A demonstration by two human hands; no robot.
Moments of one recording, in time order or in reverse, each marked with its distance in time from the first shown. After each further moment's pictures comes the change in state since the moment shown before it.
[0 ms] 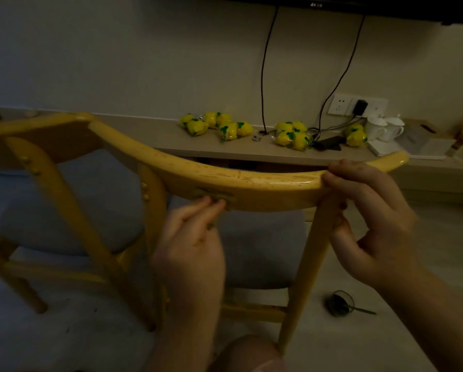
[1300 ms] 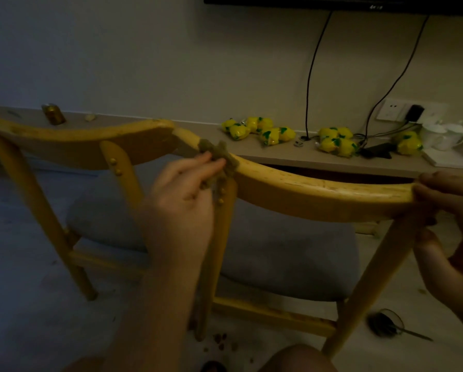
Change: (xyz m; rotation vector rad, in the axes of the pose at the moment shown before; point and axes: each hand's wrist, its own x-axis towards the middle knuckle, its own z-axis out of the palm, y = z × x) left_hand 0.097 -0.070 -0.062 -0.016 0.033 0.141; right_hand -0.028 0.045 0.026 -0.055 -0.052 0.200
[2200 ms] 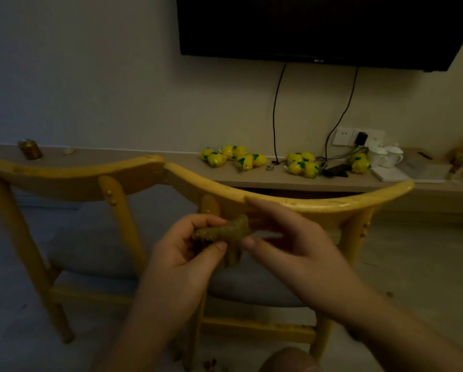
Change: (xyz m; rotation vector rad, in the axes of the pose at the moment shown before) left_hand -0.015 0.053 -0.065 -0.772 -0.533 -0.583; right_hand 0.048 -0.235 -0.010 0.635 -0.409 0.336
